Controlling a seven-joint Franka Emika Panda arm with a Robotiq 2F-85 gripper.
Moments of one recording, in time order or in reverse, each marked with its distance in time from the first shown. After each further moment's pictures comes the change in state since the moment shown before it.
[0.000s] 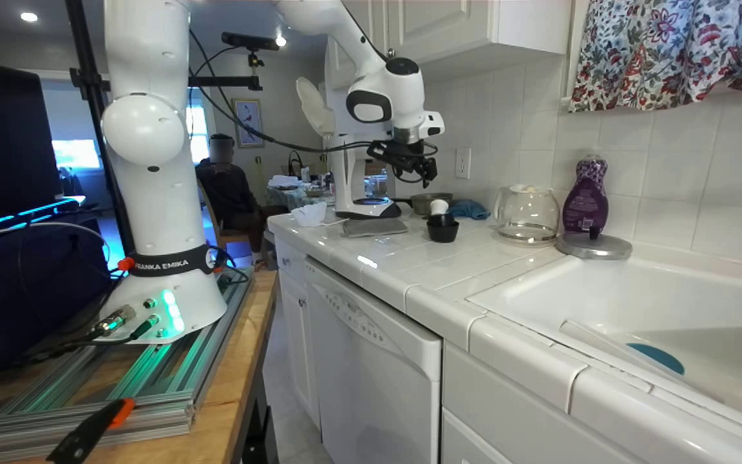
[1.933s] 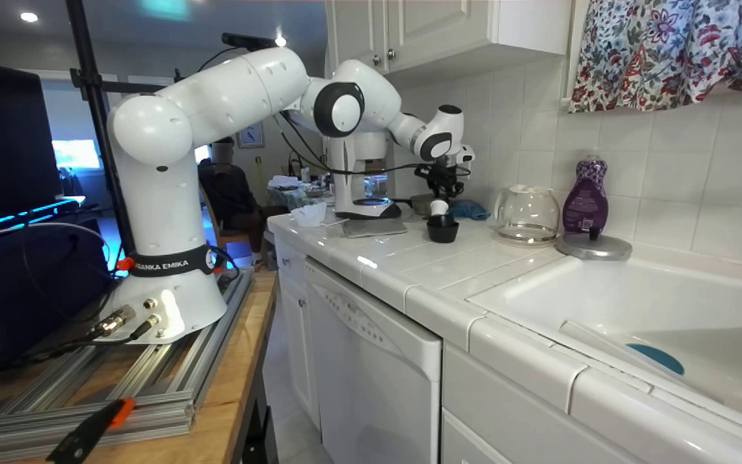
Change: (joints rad) arm 0.102 0.979 0.083 1.359 -0.880 -0.329 0.775
